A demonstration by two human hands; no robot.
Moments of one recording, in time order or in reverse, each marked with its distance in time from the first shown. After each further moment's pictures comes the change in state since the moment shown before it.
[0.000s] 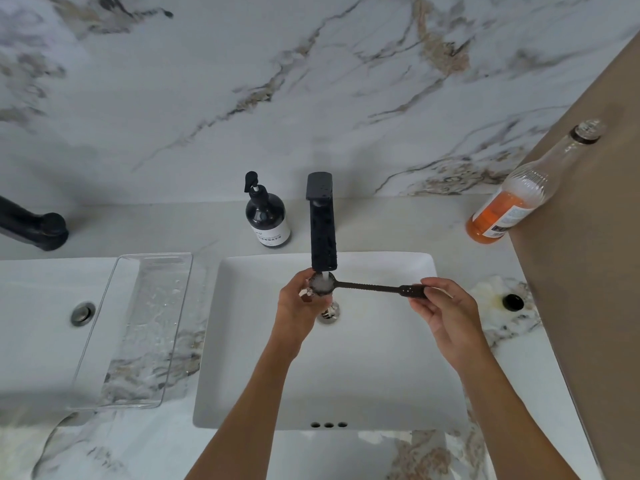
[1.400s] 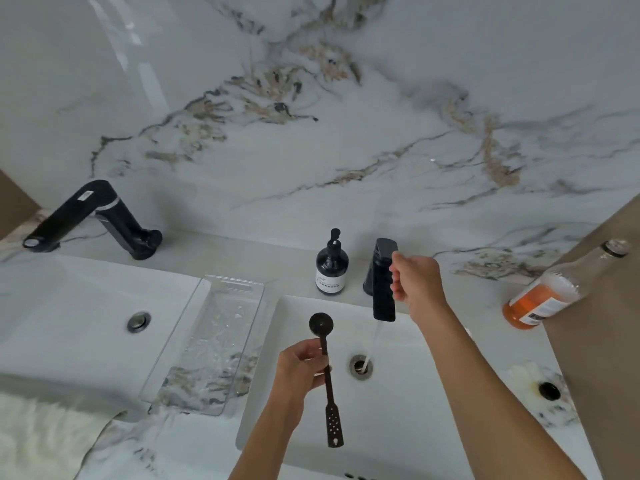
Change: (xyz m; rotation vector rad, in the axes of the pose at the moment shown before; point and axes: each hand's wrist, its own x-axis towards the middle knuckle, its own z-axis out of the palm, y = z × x) left_hand -0.073 0.018 -0.086 -0.281 0.142 -0.156; right_hand -0.024 -0.062 0.227 -0.582 -0.002 -0.093
